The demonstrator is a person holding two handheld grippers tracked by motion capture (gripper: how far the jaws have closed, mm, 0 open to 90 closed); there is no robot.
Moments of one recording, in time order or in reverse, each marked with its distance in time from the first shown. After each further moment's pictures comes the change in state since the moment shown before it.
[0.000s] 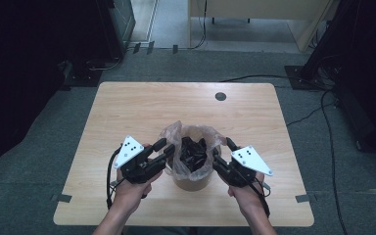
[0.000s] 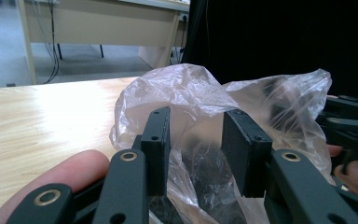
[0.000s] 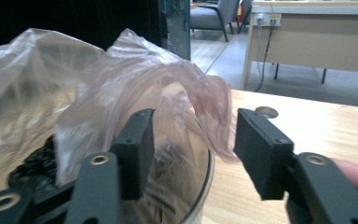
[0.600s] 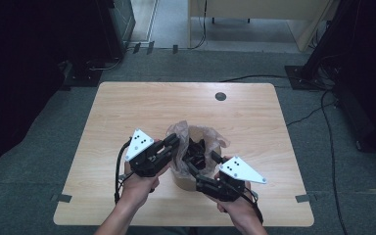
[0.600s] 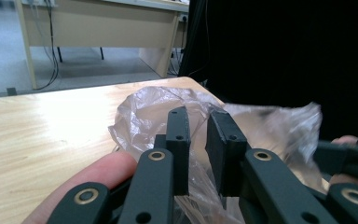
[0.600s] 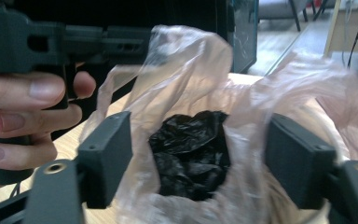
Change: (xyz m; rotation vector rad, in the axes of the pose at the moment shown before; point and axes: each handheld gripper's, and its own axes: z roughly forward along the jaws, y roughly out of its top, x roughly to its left) left arm -0.014 0.017 0.019 0.001 0.008 0.010; right arm 0.037 0.000 -0.014 0.039 0.270 0.050
